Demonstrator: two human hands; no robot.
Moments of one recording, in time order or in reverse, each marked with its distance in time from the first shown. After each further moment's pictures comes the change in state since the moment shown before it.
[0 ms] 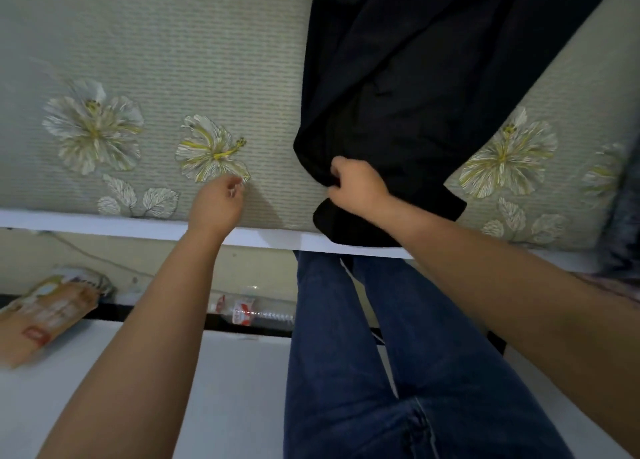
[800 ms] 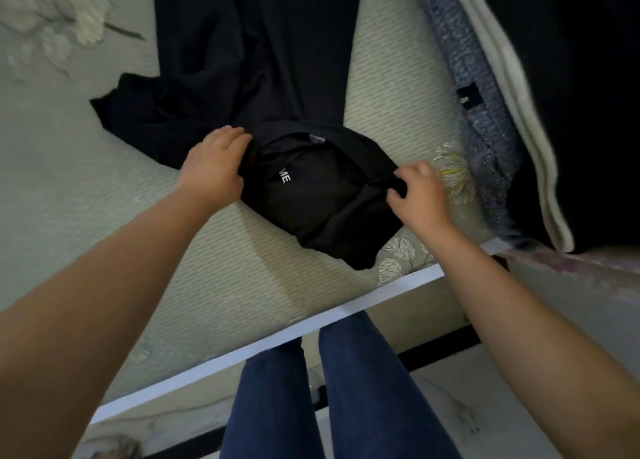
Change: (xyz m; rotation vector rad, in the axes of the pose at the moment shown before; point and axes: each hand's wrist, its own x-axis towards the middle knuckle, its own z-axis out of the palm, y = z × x) left_hand 0.097 0.278 0.071 0.728 -0.090 0.856; right_hand -0.068 0.236 -0.110 0.220 0.616 0.525
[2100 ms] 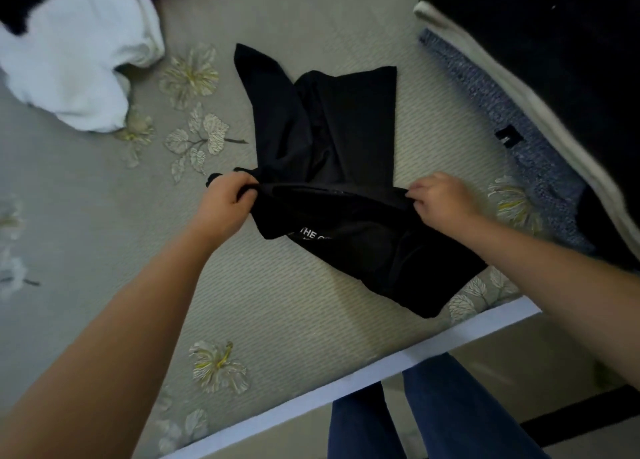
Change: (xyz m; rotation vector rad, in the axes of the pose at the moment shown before) left_hand -0.044 -0.019 -0.118 -0.325 0.175 -0.103; right_hand 0.035 -0.038 -0.012 -0.140 -0.015 -0.409
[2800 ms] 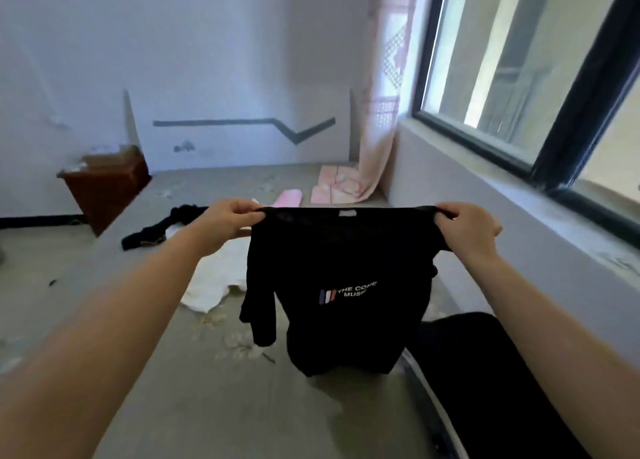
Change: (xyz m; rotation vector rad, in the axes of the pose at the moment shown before) left_hand -0.117 0.139 -0.314 -0.753 0.395 0.221; right_hand -0.039 -0.162 -0.453 0.185 0.838 -0.037
